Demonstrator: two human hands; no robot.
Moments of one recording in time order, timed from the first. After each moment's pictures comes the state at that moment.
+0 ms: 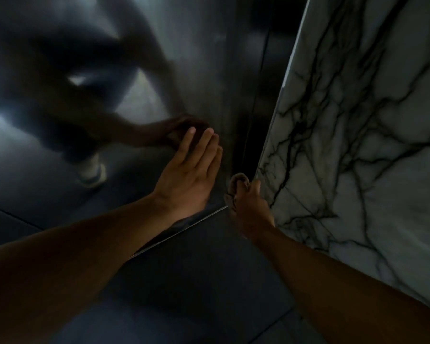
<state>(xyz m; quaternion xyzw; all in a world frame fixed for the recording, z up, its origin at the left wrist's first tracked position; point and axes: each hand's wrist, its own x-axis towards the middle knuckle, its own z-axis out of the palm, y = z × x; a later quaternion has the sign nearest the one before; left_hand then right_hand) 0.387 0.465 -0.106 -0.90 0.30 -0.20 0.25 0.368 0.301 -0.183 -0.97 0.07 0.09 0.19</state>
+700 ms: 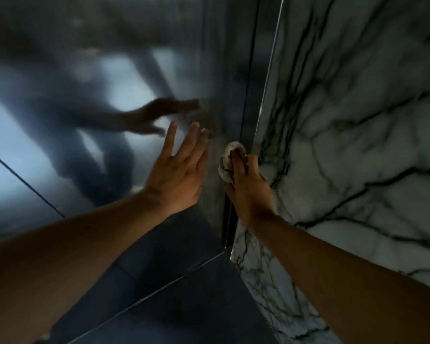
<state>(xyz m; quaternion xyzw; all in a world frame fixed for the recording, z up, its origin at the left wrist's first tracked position) 0.339 0.473 0.407 -0.89 0.26 -0.27 0.25 0.330 0.291 0.359 -0.97 -0.04 -0.17 0.15</state>
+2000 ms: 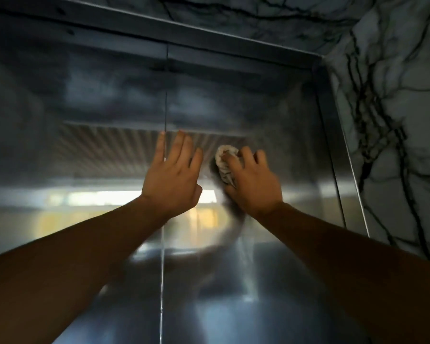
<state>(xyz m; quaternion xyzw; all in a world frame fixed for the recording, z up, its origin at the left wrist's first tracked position) 0.301 0.669 1.181 -0.71 0.00 -0.62 0.33 0.370 0.488 1.169 -0.71 -0.23 -0.66 0.07</state>
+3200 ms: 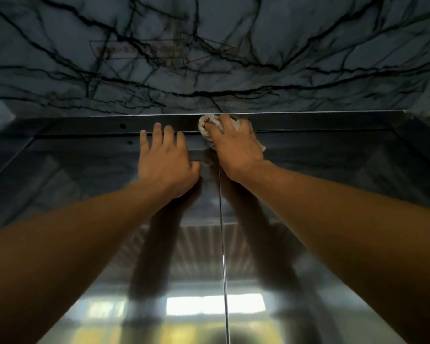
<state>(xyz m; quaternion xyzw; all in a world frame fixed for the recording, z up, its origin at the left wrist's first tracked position) 0.283 0.761 1.400 -0.62 -0.17 -0.73 0.23 0.358 0.626 1.437 -0.55 -0.25 -0.79 0.10</state>
